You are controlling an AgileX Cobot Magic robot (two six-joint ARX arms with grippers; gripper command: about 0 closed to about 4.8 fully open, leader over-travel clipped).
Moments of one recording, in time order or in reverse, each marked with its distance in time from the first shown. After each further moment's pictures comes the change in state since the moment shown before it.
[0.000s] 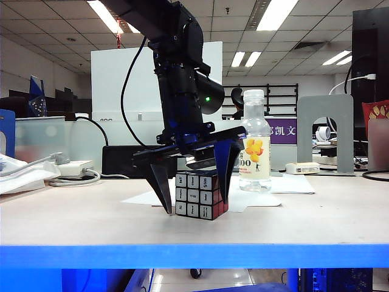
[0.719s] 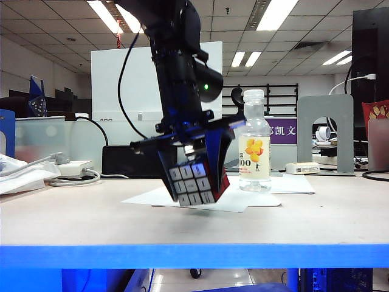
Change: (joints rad) left arm 0.000 -0.036 -0.001 -0.005 -0.001 -0.027; right arm 0.000 0.000 0.000 0.010 0.000 0.010
